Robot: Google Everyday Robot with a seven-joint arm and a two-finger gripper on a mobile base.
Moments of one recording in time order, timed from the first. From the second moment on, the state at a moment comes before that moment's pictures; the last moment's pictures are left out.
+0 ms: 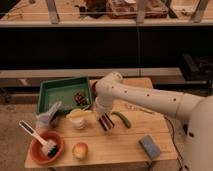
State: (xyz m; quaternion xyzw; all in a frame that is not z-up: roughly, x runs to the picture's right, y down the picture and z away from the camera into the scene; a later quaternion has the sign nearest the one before) arm -0.031 0.154 0.801 -0.11 -0.35 -0.76 0.54
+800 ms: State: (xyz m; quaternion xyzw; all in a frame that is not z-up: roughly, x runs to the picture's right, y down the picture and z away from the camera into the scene) arm -0.030 0.169 0.818 -0.13 -0.34 -0.75 0.56
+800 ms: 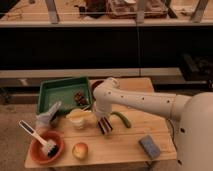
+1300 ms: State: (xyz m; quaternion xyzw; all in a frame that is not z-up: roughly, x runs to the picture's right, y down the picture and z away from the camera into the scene) arm -0.011 0.168 0.820 -0.13 -0.32 -0.74 0.57
